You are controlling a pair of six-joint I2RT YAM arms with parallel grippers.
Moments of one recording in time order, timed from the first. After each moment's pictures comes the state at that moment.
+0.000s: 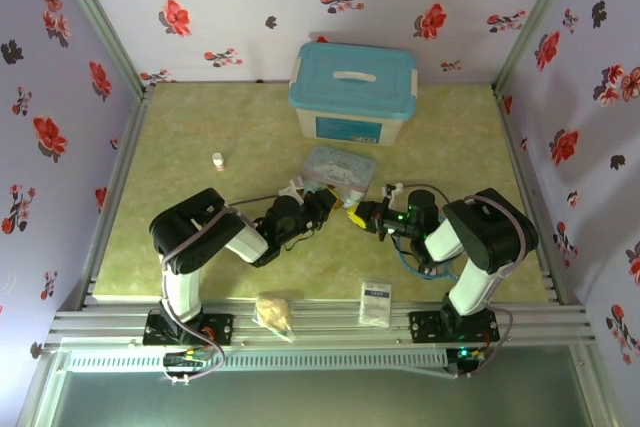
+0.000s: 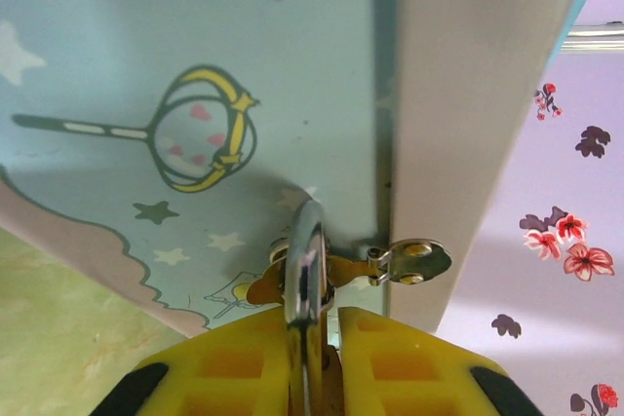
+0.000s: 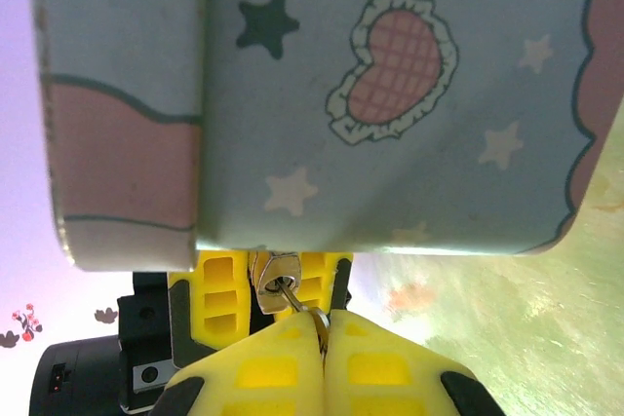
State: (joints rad) left arm -0.90 1.90 0.57 1.14 0.01 -1.54; right arm 0.40 1.73 0.26 1.18 -0.79 1.43
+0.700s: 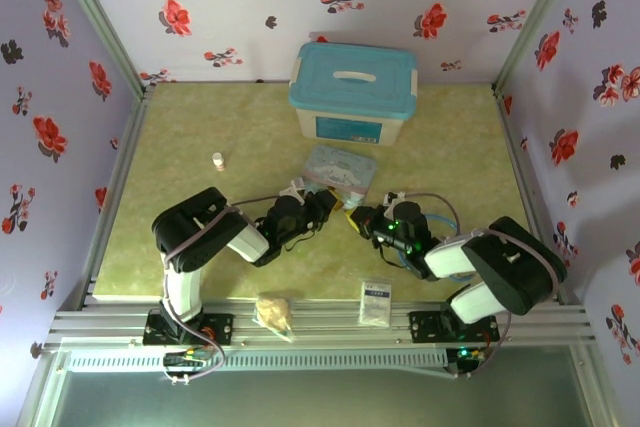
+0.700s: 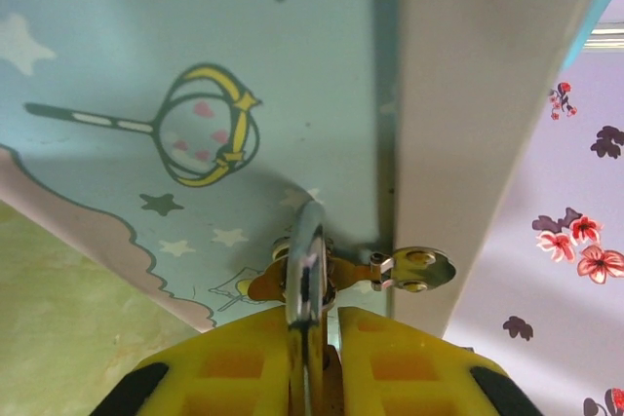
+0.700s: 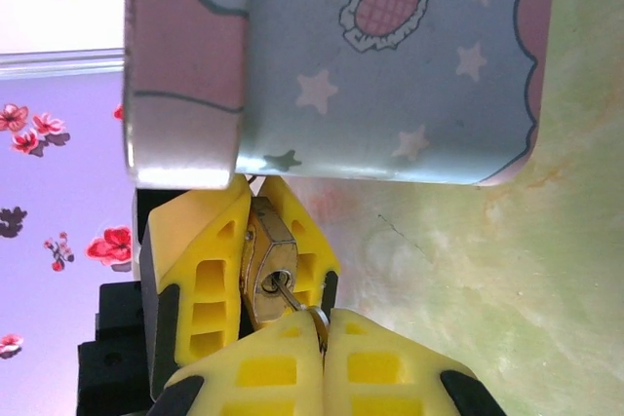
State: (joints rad) left arm -0.89 1.92 0.58 1.12 0.01 -1.54; right arm 0.62 1.48 0.21 0.92 -0.30 1.46
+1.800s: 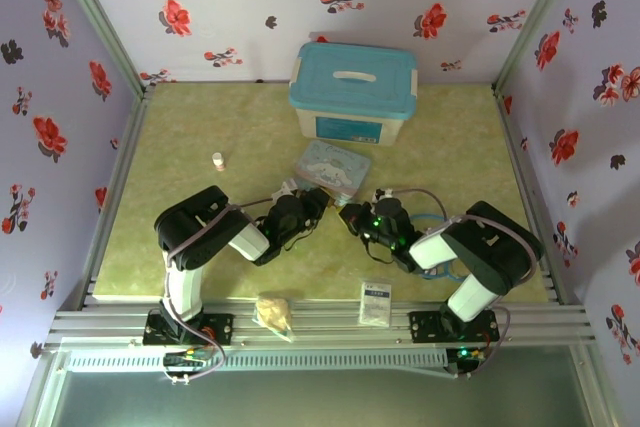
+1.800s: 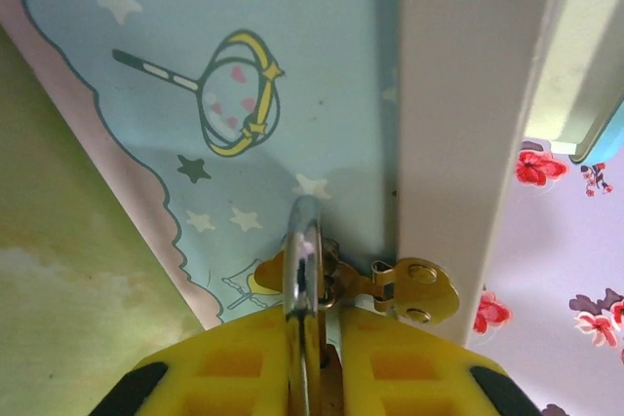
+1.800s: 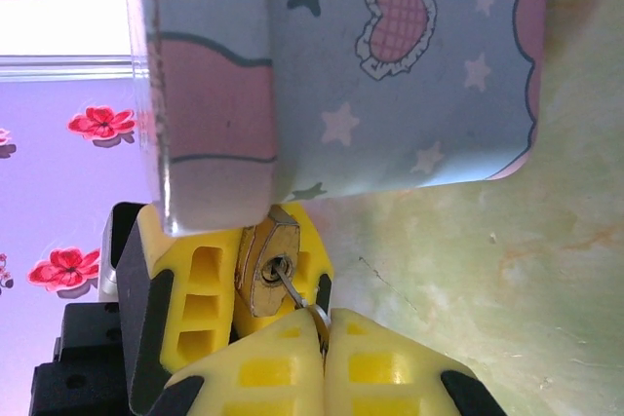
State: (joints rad) left arm -0.88 1.94 0.59 1.07 -0.11 -1.57; right arm 0.70 1.62 0.32 0.89 -0.20 1.42
